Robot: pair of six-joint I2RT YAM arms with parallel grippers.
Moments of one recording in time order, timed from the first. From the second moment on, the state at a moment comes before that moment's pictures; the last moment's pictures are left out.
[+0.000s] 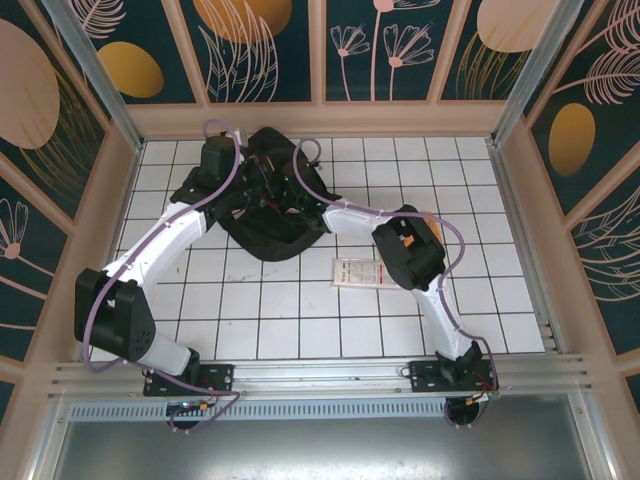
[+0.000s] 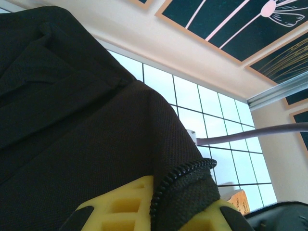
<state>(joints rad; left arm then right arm) -0.35 1.51 1.23 -0.20 0.16 -0.69 0.78 2.29 1.69 0.26 -0.10 1.51</state>
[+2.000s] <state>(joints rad) -0.35 1.51 1.21 -0.18 0.14 -0.72 0.28 1.23 0.87 -0.48 0.00 0.83</state>
